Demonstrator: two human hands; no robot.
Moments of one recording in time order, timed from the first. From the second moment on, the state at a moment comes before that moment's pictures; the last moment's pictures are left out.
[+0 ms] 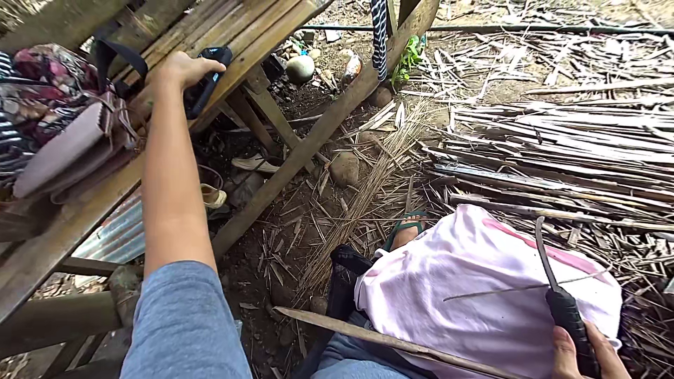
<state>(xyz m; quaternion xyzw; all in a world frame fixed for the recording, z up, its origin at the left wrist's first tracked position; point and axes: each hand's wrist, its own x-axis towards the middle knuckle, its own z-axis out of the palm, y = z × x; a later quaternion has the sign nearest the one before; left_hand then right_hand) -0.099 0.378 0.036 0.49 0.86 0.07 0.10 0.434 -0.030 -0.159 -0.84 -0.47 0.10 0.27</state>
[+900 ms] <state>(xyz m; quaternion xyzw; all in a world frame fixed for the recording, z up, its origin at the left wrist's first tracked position) -0.099 0.394 0.025 0.40 0.90 0.12 0.11 0.436 -0.031 -0.163 -0.84 -0.46 0.10 0.28</state>
